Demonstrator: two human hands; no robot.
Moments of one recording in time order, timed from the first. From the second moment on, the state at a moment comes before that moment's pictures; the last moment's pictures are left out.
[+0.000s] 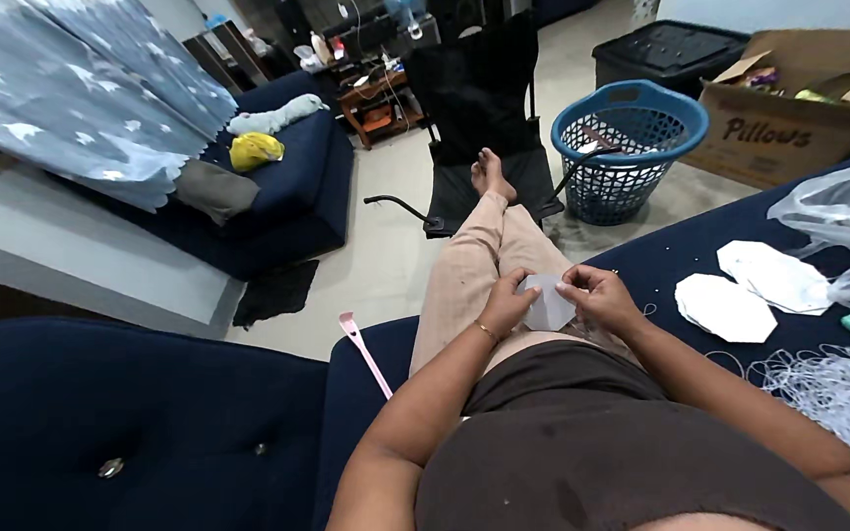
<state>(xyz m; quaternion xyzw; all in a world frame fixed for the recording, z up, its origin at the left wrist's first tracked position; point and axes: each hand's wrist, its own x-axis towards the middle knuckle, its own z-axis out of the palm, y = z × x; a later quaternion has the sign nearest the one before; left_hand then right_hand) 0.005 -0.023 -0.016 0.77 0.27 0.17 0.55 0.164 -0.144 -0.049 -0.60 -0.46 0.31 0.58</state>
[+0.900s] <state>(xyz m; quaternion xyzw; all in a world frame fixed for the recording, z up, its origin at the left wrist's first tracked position) -0.006 -0.008 -0.025 0.69 0.41 0.35 0.48 0.213 -0.160 -0.060 -0.73 -0.45 0.21 0.47</state>
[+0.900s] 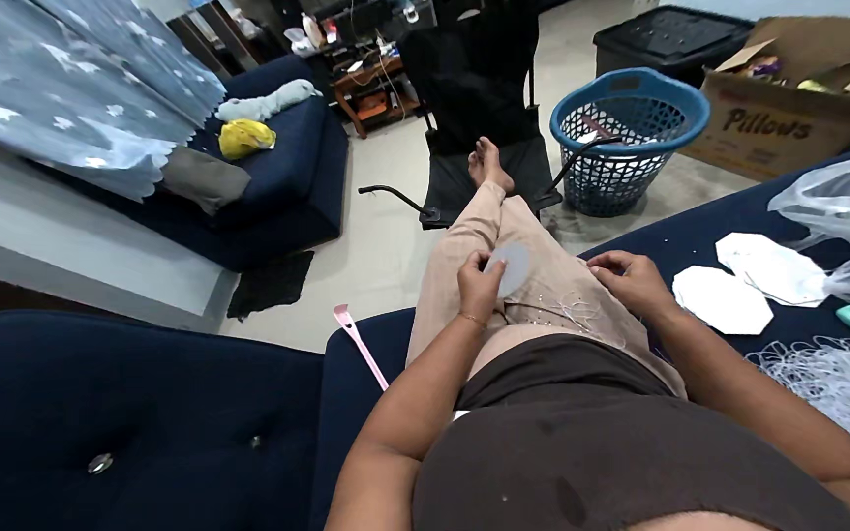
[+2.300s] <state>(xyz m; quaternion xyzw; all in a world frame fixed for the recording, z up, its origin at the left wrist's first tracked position) 0.002 -0.020 -0.015 0.76 0.25 0.31 0.51 0.164 -0.143 -0.016 -0.59 -0.54 0.16 0.58</state>
